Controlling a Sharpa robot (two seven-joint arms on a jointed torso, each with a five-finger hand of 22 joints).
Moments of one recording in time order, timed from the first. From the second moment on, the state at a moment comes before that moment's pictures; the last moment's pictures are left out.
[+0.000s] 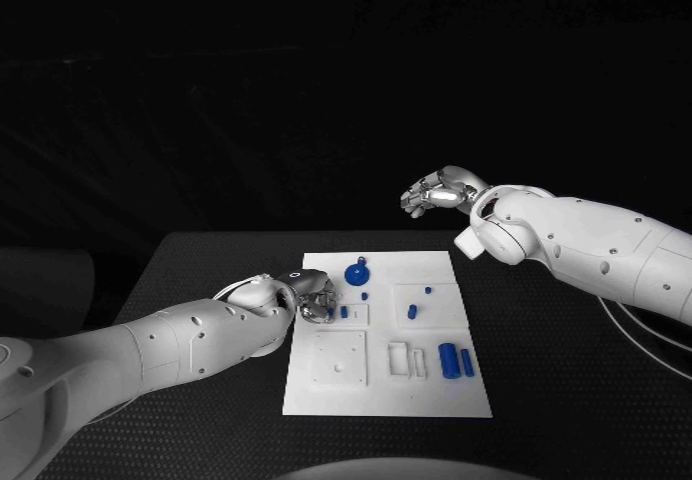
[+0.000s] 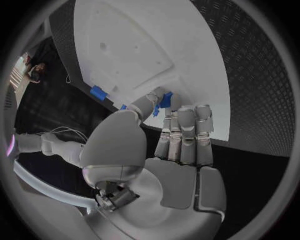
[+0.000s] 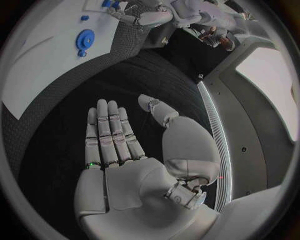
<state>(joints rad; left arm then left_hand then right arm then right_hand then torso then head) 1.08 -0.45 -0.23 1.04 -1.37 -0.28 -0.07 1.15 -0.09 0.59 -0.23 0.07 0.94 0.12 0.29 0.61 1.17 0.04 0.35 0.30 1.13 -0.07 1.33 0.55 0.07 0.93 -0.13 0.92 1.31 1.26 -0.64 -0.05 1.10 -0.69 -0.21 0.06 0.94 -0.12 0.62 -0.27 0.43 0.82 0.20 0.26 0.48 0.96 0.15 0.42 0.12 0.86 0.13 0.51 0.60 0.21 0.62 0.21 0.24 1.31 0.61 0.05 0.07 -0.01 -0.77</state>
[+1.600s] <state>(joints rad) 1.08 -0.47 -0.23 1.05 -1.22 -0.28 -0.05 1.19 -0.11 0.70 -0.26 0.05 0.82 0.16 0.24 0.58 1.17 0.06 0.25 0.29 1.14 -0.06 1.33 0.55 0.06 0.94 -0.13 0.92 1.31 1.26 -0.64 -0.05 1.10 -0.69 -0.20 0.06 0.94 -0.12 0.62 -0.27 0.43 0.82 0.20 0.26 0.47 0.96 0.15 0.42 0.12 0.86 0.13 0.51 0.59 0.21 0.62 0.21 0.24 1.31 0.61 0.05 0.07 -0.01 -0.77</state>
